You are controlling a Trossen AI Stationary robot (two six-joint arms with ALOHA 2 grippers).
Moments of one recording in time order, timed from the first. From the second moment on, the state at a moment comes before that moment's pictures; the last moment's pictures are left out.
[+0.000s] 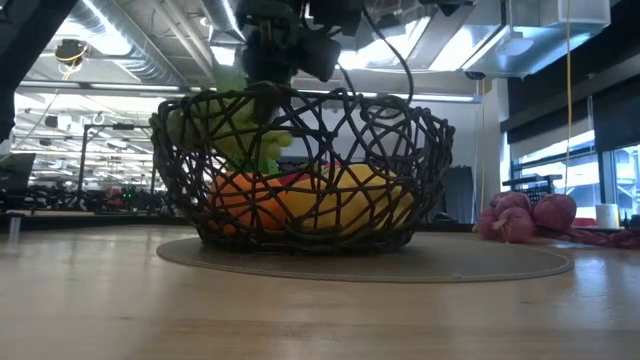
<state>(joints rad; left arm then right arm) 0.12 1.99 1.87 -1.39 0.13 0.00 -0.03 1.15 1.25 -0.73 -0.13 -0.17</state>
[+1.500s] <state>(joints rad) 0.11 2.03 1.87 -1.43 0.06 -0.04 -0.03 1.15 1.25 -0.73 -0.12 -0.16</state>
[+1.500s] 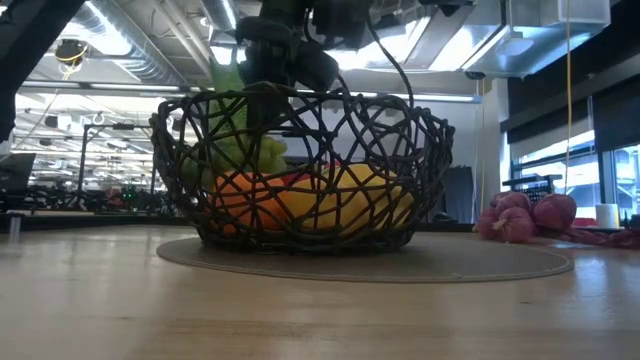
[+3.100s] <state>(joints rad) 0.07 1.63 1.87 -1.22 -0.22 -0.26 0.16 1.12 1.21 -1.34 -0.27 0.31</state>
